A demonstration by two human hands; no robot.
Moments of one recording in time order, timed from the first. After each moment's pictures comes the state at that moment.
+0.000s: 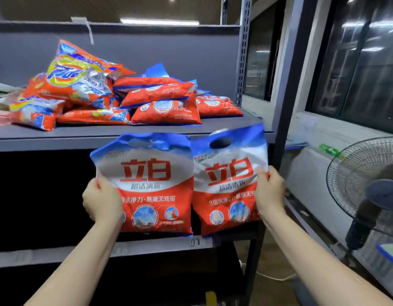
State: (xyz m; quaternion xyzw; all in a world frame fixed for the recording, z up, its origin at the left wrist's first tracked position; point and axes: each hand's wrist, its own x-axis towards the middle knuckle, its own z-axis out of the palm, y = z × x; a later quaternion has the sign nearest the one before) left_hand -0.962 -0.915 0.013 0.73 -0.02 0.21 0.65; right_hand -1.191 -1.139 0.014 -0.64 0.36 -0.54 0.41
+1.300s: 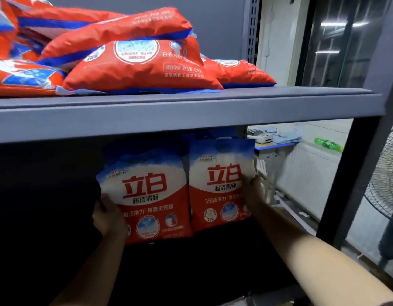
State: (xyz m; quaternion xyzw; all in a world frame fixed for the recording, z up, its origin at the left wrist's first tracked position) left_hand -0.755 -1.108 -0.151 0.68 0.00 0.08 0.73; right_hand -0.989 -1.326 -0.130 -0.60 0.44 -0.42 0.52
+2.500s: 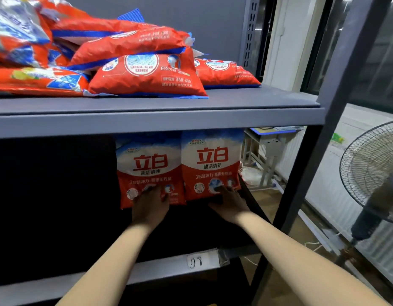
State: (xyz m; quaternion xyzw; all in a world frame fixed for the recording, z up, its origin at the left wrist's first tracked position) left_hand -0.877 -1.078 -0.128 0.87 -0.39 0.06 0.29; right_hand -1.050 -1.227 -0.117 -0.88 0.38 -0.08 0.26
